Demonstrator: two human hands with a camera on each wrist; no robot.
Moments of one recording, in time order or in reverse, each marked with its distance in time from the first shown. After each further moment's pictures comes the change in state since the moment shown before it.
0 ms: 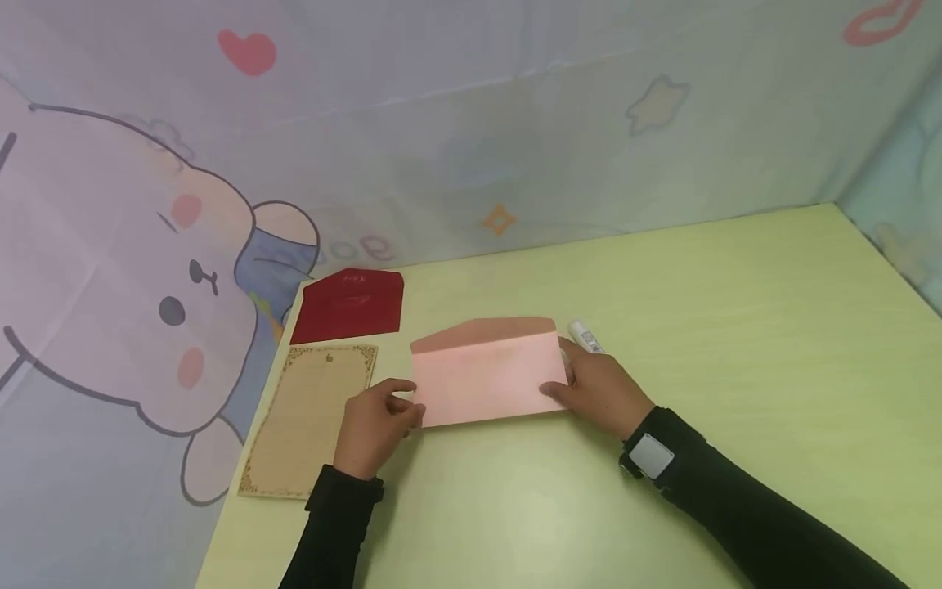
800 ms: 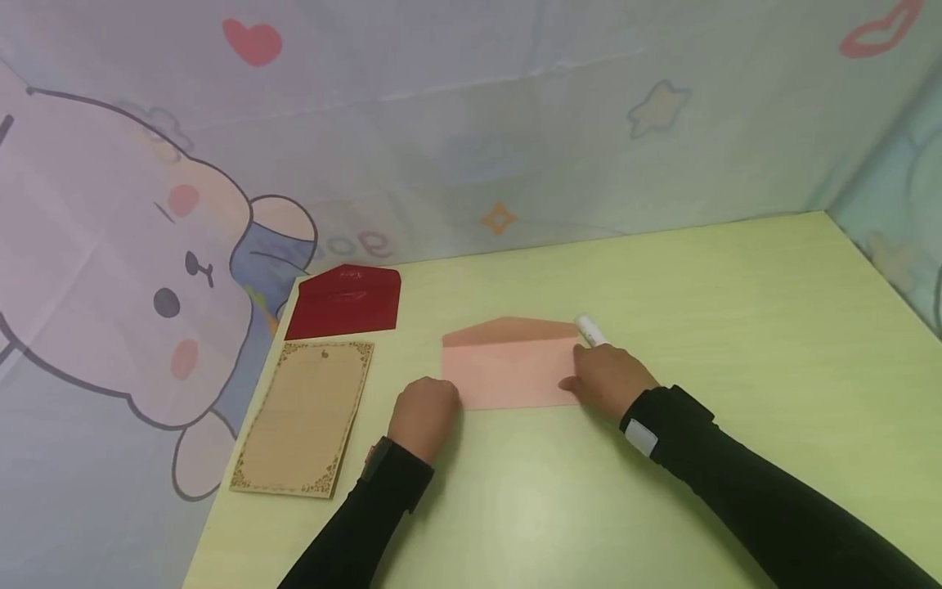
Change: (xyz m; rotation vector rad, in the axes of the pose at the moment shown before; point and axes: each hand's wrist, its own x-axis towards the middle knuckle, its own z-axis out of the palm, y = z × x) left_hand 0.026 0.011 0.069 0.756 0.131 0.547; right_hand 0.011 0.009 -0.014 -0.554 -0.113 0.010
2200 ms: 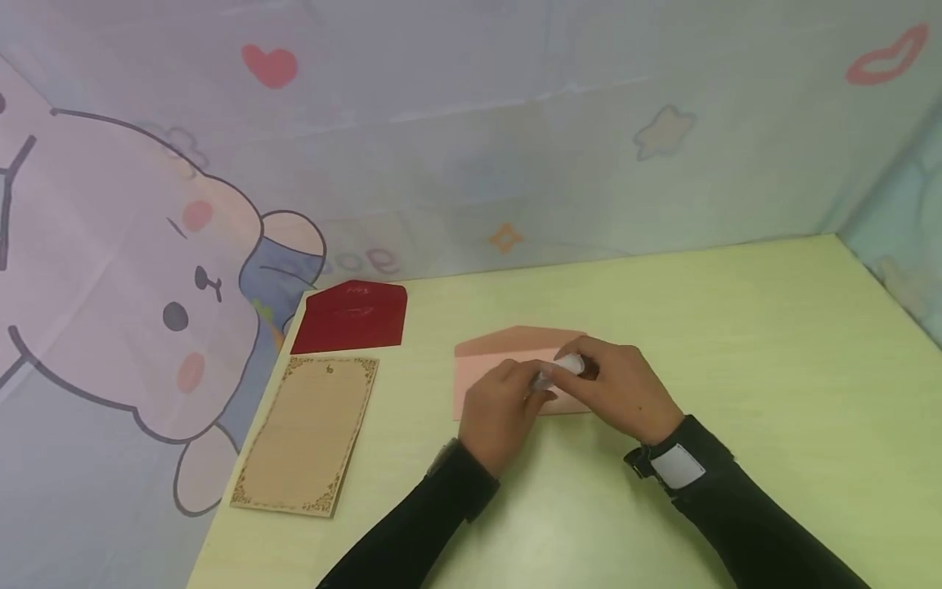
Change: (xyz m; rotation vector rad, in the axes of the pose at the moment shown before) left_hand 0.043 0.084 -0.021 -0.372 0.474 0.185; right_hand -0.016 -0.019 -0.036 0.528 0.297 -0.056
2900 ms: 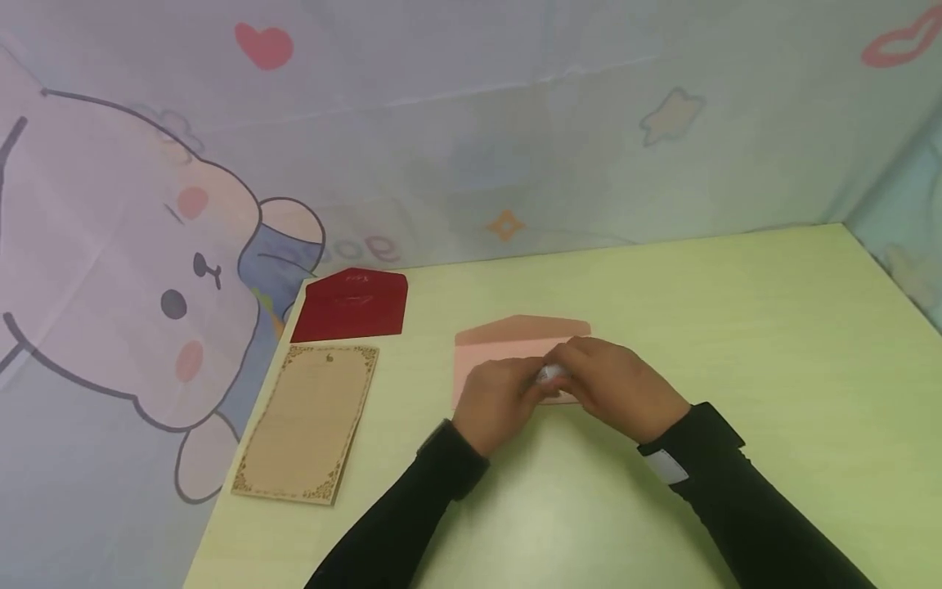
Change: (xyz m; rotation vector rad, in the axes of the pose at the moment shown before) left_hand 0.014 -0.006 -0.021 -0.159 -0.351 -0.078; right_hand -0.006 0.005 0.003 -0.307 -0.022 -0.463
